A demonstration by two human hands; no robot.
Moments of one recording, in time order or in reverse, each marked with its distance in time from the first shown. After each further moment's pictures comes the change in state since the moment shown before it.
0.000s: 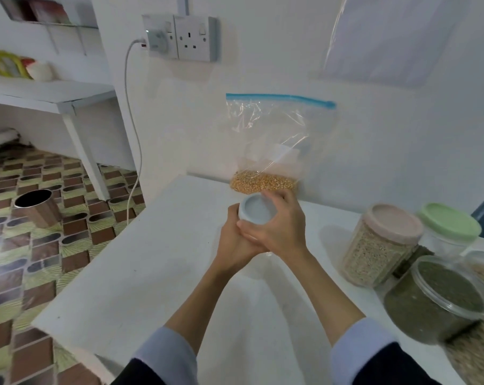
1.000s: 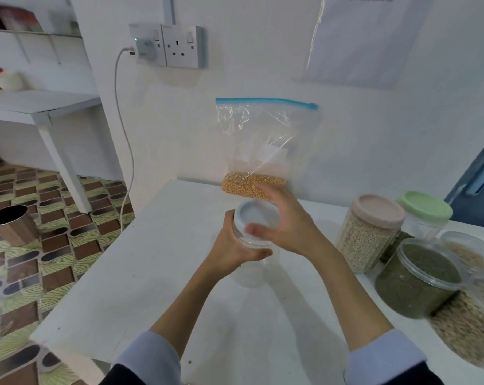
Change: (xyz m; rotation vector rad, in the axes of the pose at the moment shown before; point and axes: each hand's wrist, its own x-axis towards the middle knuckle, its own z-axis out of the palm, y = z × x) left_hand -0.011 -0.004 -0.022 -0.054 -0.238 0.010; right_hand -0.012 -0.018 -0.047 0.035 -0.391 -0.046
